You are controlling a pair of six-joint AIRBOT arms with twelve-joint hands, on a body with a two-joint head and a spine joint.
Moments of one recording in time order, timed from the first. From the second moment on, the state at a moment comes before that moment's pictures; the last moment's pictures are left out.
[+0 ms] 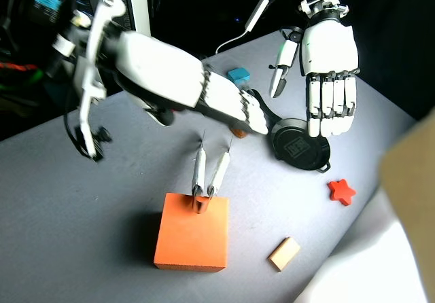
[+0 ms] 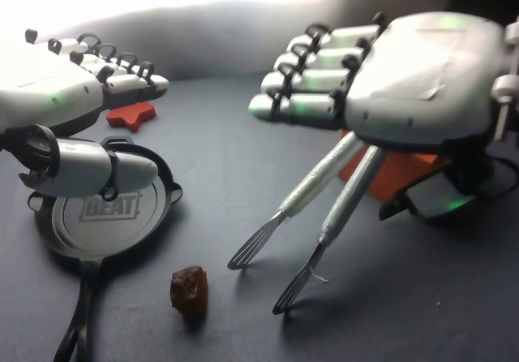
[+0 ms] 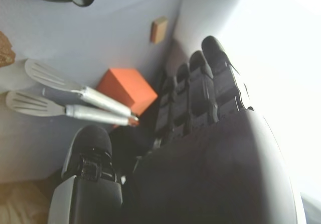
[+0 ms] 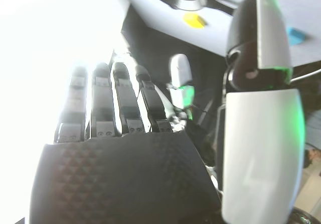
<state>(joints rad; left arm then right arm) 0.28 -0.67 0.84 -1.19 -0.13 2.28 -0.08 -0.93 0.81 0.22 -0.16 -1.57</state>
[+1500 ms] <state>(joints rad) 0.30 -0.72 0.88 -1.88 -0.47 2.78 -0.11 -1.31 1.09 -0.55 -0.53 -0.79</state>
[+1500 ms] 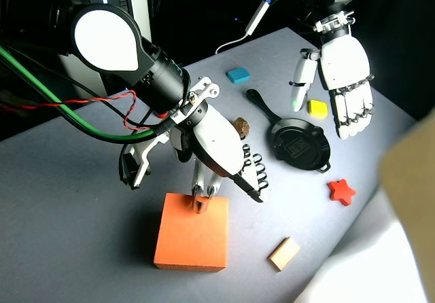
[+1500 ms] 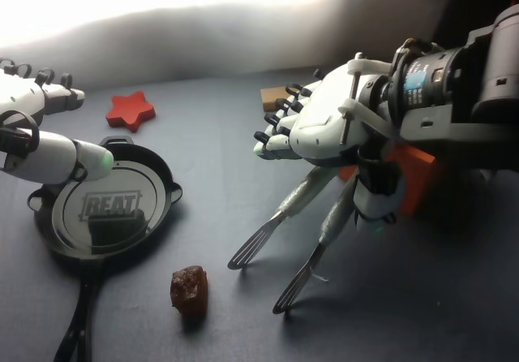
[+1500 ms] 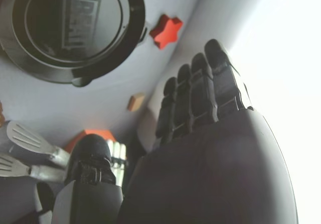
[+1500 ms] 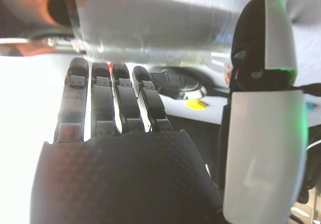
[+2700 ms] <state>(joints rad) 0.30 -0.72 0.89 -1.92 -0.45 2.82 -0.19 -1.38 1.17 -0.55 -0.48 -0.83</state>
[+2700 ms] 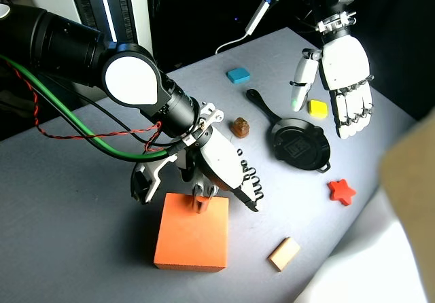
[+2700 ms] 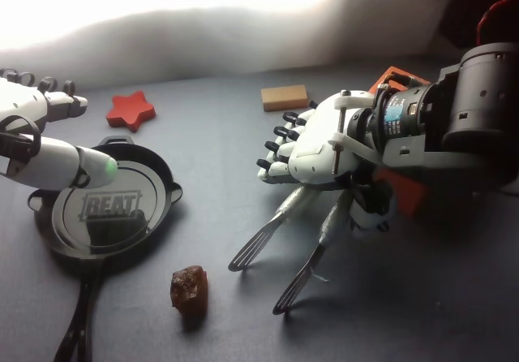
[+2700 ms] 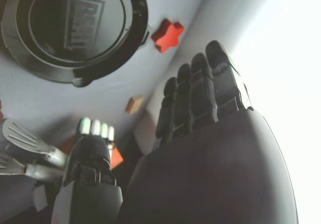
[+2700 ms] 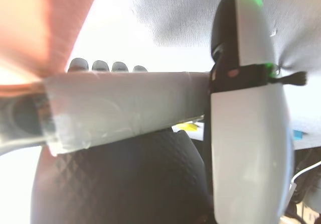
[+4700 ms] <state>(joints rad) 0.29 -0.73 0.89 -1.92 -0.47 2.82 -0.02 -1.30 1.00 -0.62 -0.63 -0.47</state>
